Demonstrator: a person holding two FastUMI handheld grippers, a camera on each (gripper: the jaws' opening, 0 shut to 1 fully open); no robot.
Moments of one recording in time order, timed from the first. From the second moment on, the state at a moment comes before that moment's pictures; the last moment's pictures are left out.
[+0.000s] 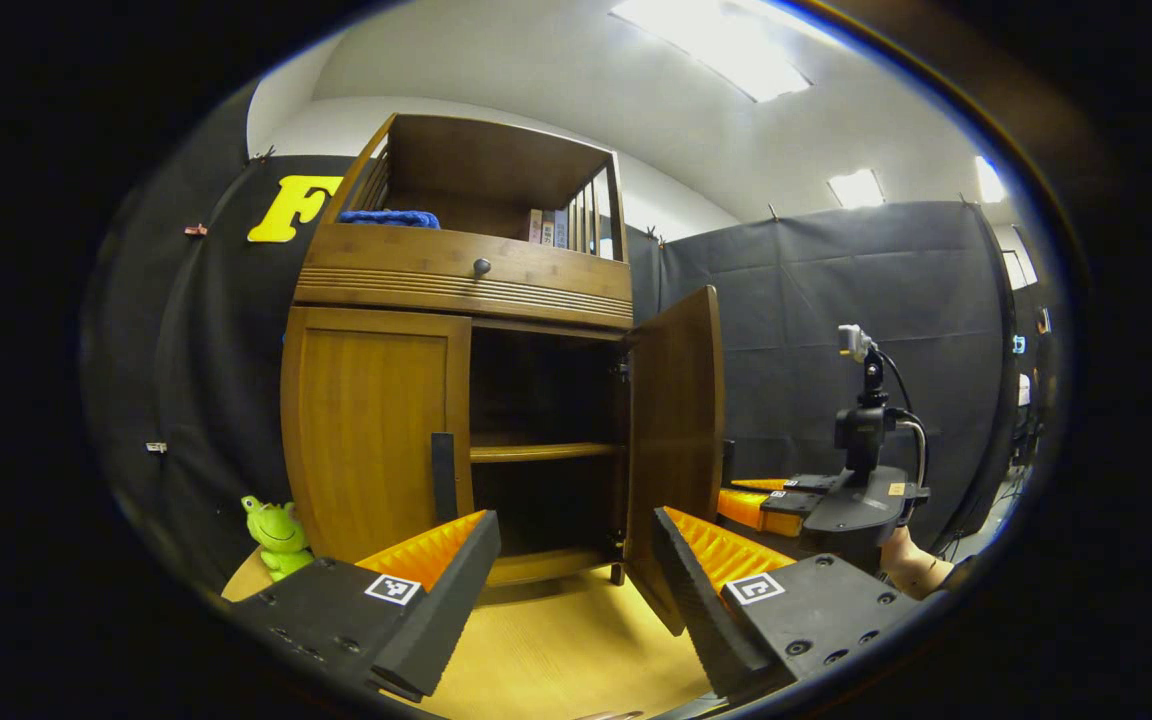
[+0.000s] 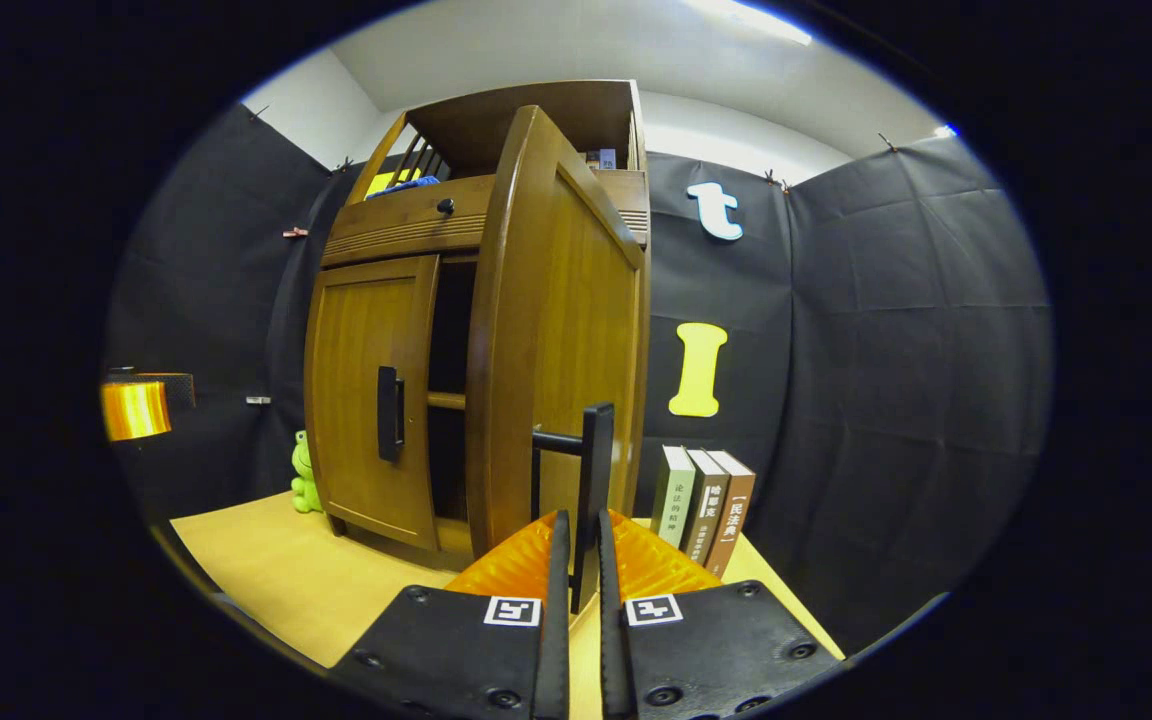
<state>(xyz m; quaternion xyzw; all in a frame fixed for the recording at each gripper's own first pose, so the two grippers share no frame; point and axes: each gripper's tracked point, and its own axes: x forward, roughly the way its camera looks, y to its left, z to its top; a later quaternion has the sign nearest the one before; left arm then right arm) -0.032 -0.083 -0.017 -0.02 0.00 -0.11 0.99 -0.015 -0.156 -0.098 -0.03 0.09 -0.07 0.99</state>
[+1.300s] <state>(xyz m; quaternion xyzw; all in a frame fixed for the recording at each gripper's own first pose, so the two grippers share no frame) 0.073 -0.050 -0.032 0.00 -0.05 -0.04 1.00 -0.090 -0.178 -0.048 -0.04 0.04 -0.08 1.00</state>
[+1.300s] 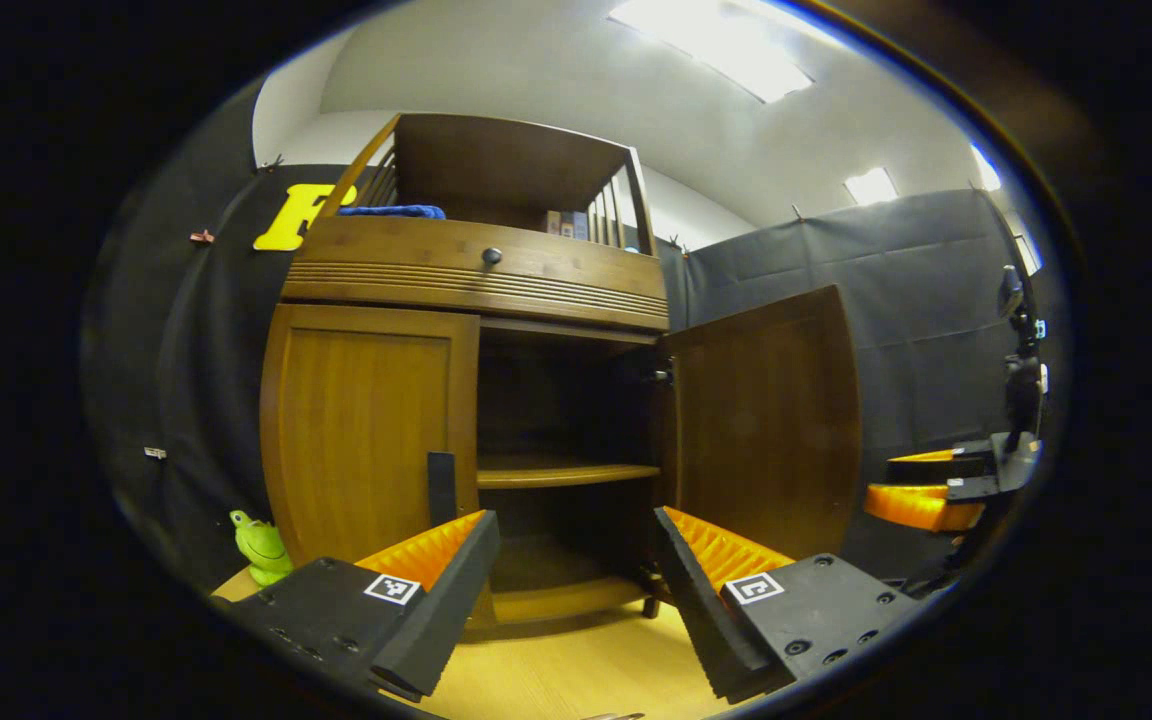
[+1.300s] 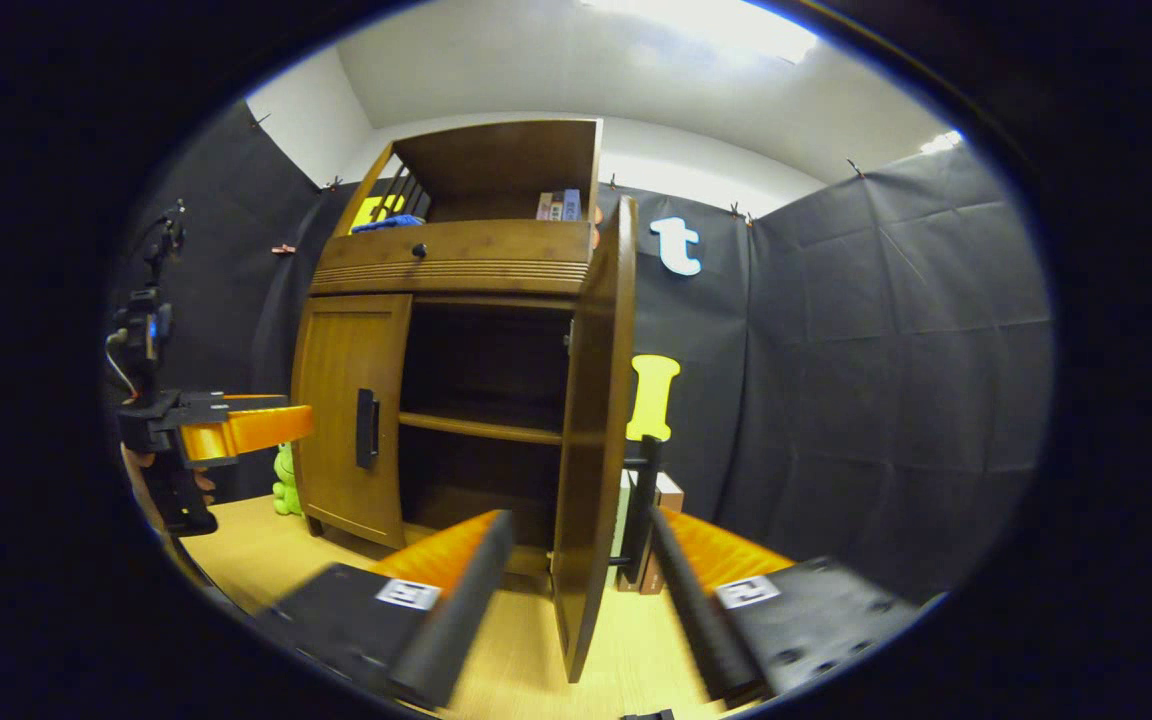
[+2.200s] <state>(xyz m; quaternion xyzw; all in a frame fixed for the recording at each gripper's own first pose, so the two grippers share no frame) 0.242 0.054 -0.096 0.01 -0.03 0.07 1.00 -0.052 -0.147 -0.061 -0.04 0.00 -0.01 1.00</state>
